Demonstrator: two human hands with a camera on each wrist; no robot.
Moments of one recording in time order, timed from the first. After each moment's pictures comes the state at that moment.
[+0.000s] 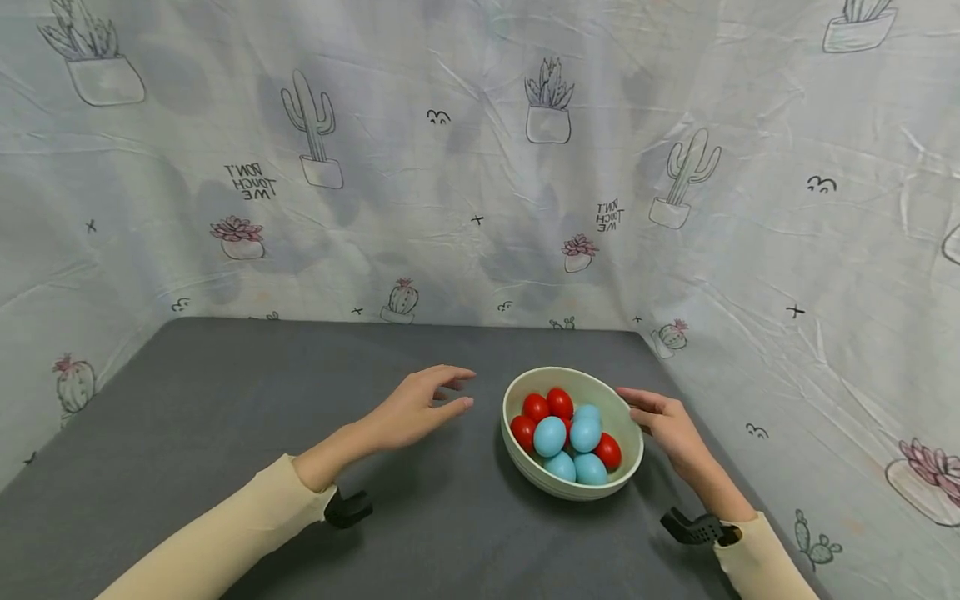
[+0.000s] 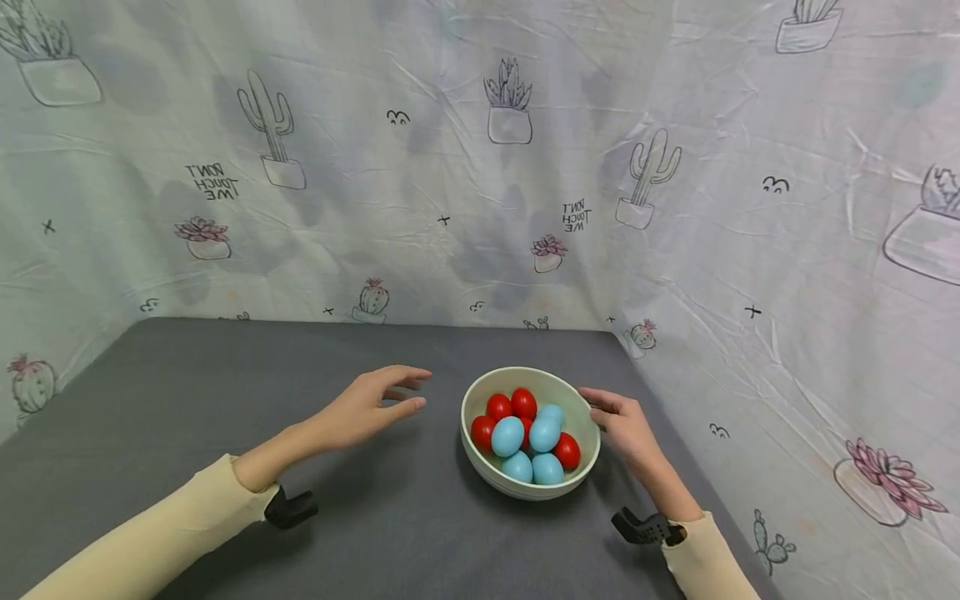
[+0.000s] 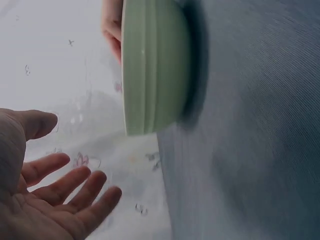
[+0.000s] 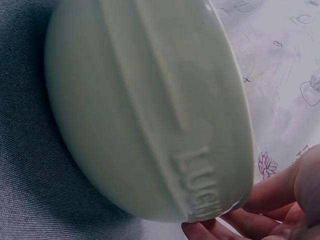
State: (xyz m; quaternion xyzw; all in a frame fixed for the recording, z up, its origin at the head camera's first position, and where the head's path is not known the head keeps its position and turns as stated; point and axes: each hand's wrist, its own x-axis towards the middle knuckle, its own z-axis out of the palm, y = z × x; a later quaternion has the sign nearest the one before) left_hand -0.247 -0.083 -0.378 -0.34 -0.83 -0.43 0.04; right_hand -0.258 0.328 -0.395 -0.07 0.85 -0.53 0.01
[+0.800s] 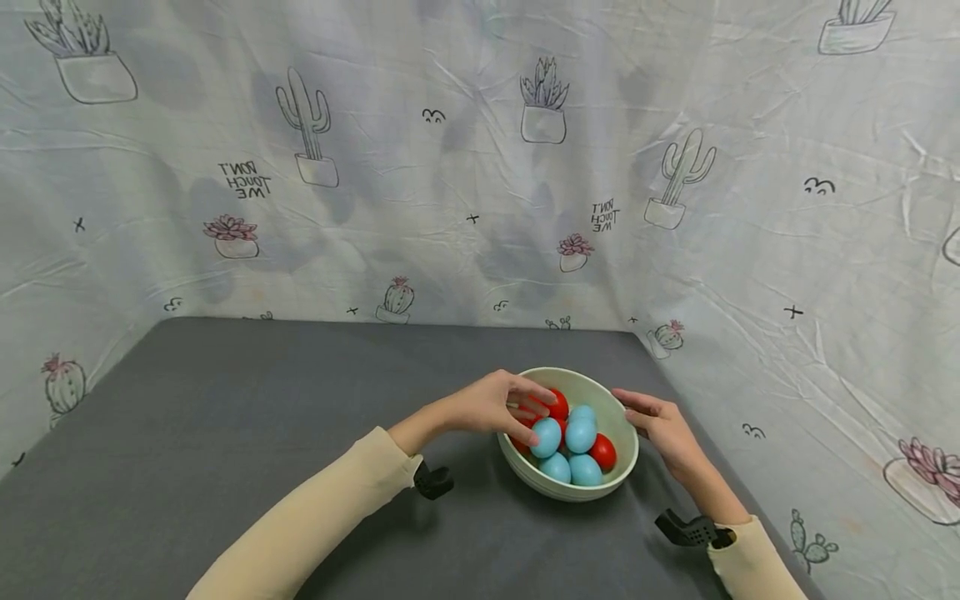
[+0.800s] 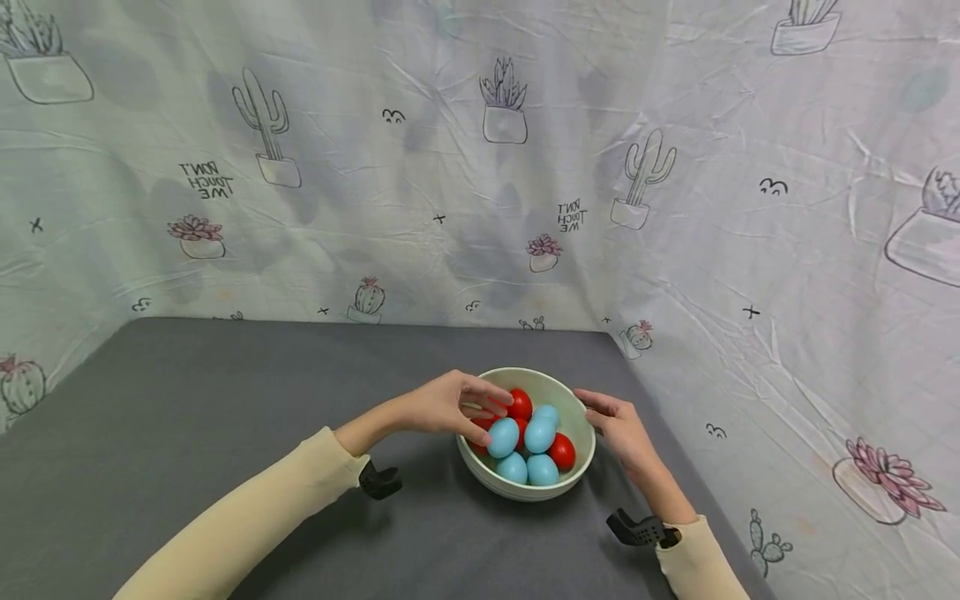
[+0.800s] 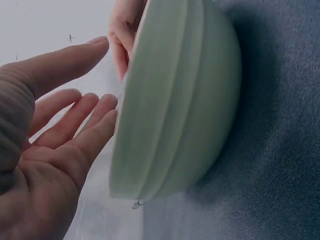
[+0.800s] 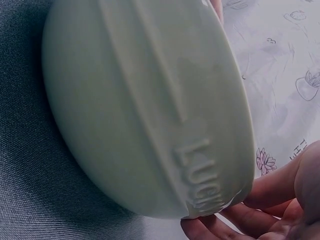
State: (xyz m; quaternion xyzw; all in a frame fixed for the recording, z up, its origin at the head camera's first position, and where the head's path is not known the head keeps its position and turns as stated) left_hand -0.287 0.011 -0.379 -0.41 -0.71 -0.54 -0.21; right_hand -0.258 0.333 -0.404 -0.07 0.83 -0.55 0.02
